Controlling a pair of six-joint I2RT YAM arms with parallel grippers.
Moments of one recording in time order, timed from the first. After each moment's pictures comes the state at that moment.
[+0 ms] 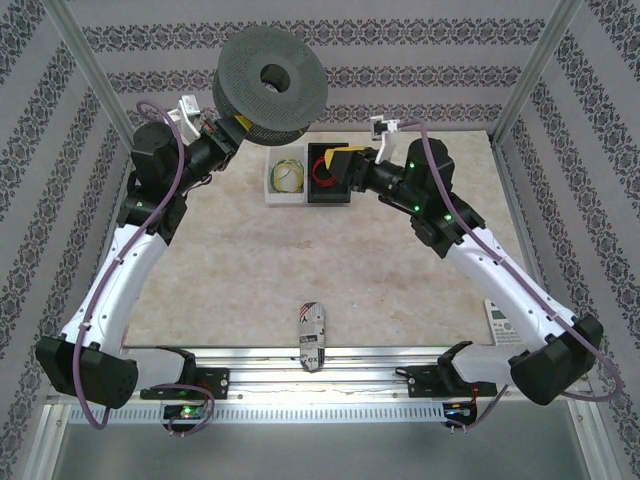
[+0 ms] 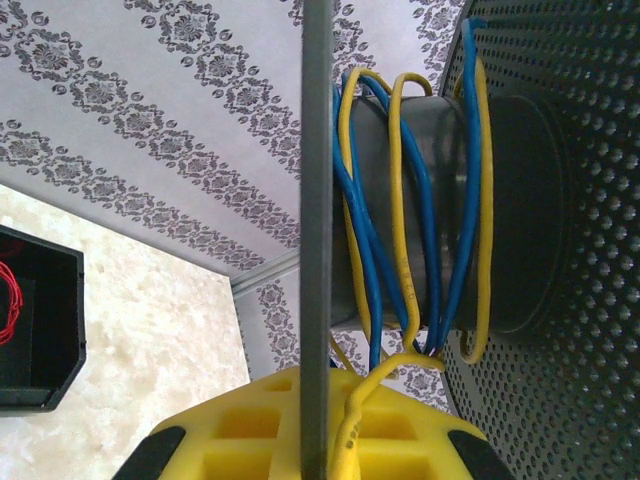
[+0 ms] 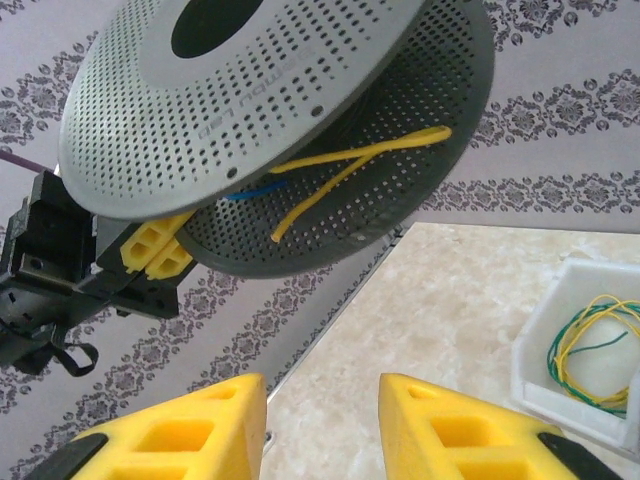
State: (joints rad) left arm -0.19 1.25 1.33 -0.08 0.44 -1.05; right arm 0.54 1.28 1.28 -0.06 -0.38 0.58
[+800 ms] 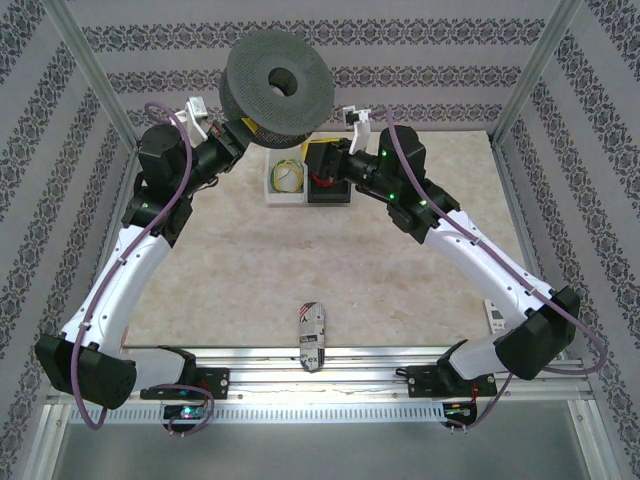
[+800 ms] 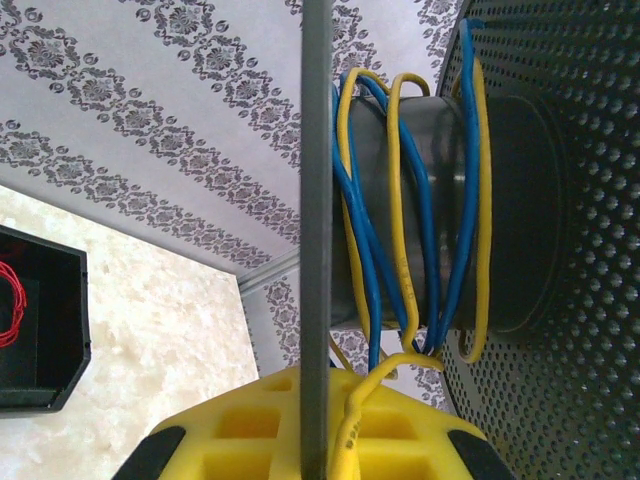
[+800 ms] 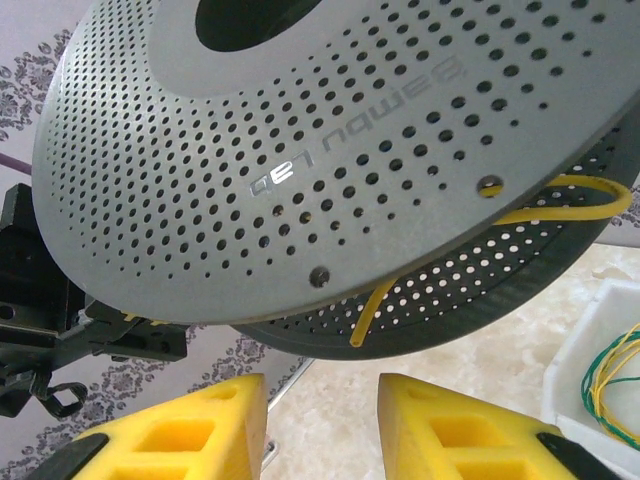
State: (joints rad) left arm -0.24 1.25 1.33 -0.08 0.39 -1.01; right arm 0.61 1.42 1.41 -0.05 -0.35 0.55
